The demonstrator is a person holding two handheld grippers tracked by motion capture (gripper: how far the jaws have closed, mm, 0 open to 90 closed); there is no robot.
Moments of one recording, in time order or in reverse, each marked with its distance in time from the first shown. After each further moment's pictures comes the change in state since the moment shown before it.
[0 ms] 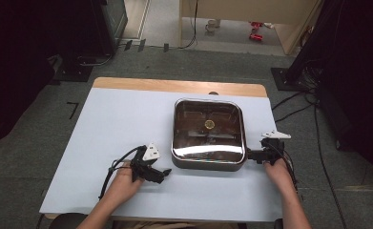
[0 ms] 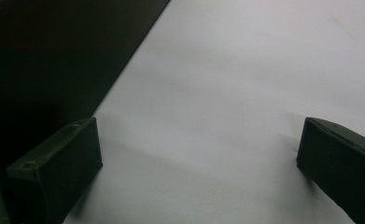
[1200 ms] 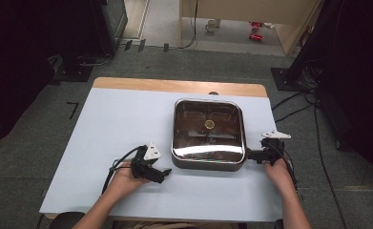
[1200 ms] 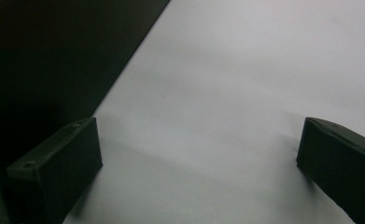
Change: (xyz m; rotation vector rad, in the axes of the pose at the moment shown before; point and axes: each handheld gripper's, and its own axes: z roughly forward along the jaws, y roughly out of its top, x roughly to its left) left arm -0.001 0.003 0.000 0.024 0.007 -0.002; right arm 0.000 0.000 0.000 0.000 0.001 0.000
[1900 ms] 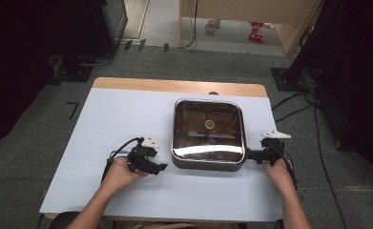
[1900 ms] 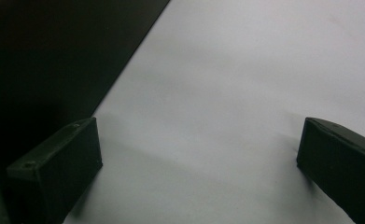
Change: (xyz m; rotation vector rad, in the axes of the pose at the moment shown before) left arm 0.021 0.021 -0.017 0.133 -0.089 -0.107; right arm 0.000 0.000 0.000 0.000 0.000 0.000
